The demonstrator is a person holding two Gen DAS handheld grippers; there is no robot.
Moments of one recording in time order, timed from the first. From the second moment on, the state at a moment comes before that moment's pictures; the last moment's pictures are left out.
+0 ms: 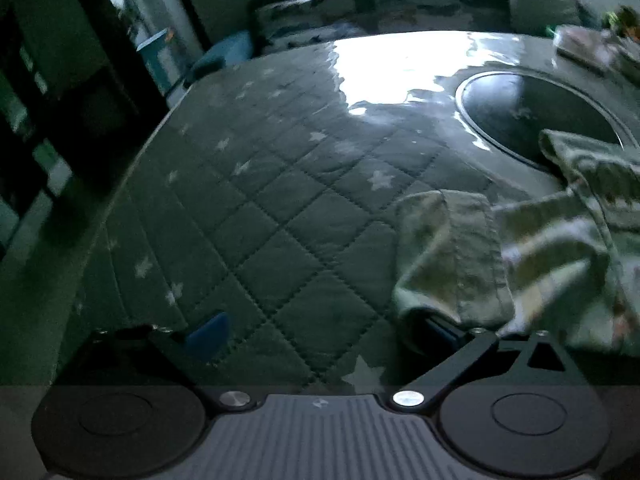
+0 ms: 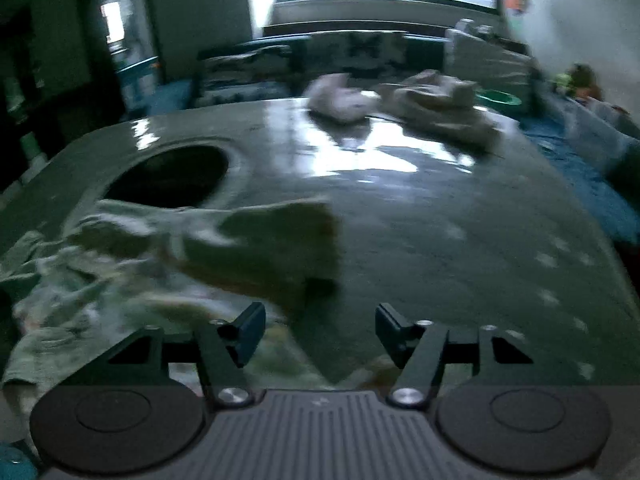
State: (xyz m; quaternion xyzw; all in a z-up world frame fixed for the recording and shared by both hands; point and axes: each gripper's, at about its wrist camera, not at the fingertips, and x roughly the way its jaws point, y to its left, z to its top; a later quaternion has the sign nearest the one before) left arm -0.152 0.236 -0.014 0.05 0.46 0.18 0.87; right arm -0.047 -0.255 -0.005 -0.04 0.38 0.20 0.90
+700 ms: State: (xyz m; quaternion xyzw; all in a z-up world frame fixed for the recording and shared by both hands) left arm -0.150 0.208 0.028 0.04 0.40 0.16 0.90; right arm -0.044 -0.173 -0.042 -0.10 0.40 0.28 0.87
